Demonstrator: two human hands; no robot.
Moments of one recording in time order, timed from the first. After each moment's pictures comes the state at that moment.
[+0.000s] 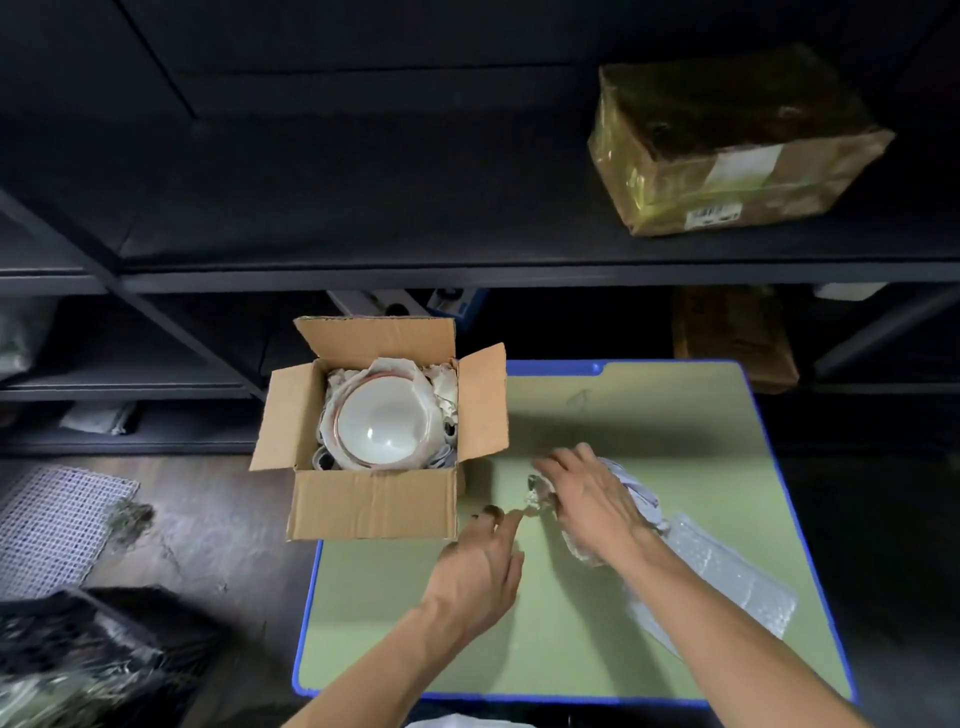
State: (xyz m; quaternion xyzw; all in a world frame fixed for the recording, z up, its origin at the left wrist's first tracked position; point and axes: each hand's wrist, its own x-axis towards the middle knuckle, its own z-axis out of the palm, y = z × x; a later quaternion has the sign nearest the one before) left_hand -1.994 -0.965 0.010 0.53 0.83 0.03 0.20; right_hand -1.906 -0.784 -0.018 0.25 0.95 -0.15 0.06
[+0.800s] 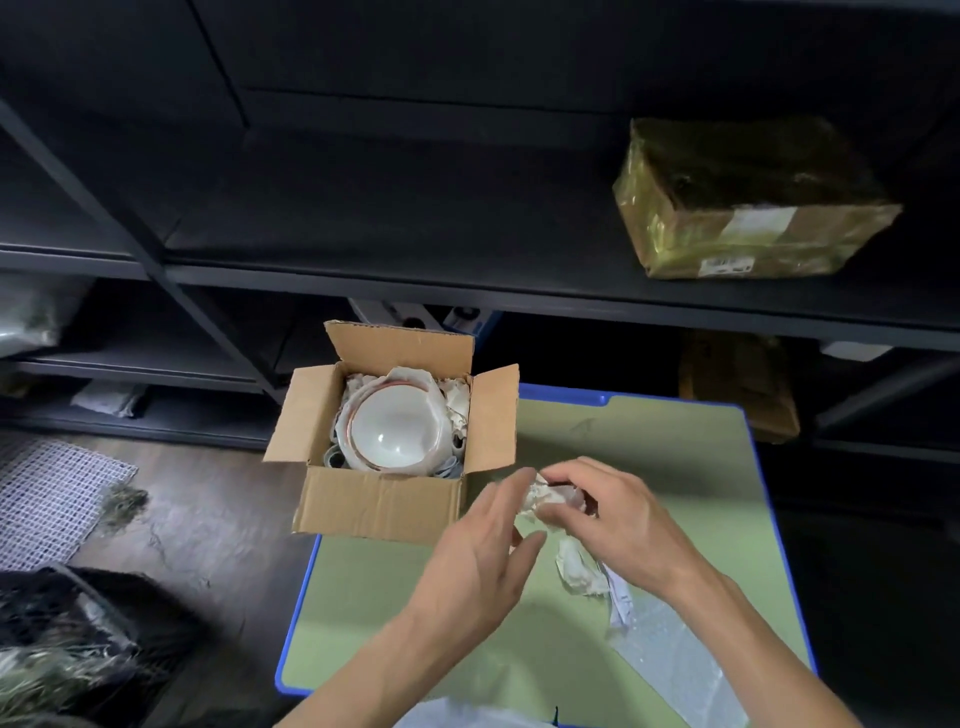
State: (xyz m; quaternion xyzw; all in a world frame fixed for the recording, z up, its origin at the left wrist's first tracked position) left_hand -1.995 -0.957 0.106 0.47 0.78 0.36 0.22; right_hand -1.894 -0.793 0.125 0.25 0.88 -0.41 0.00
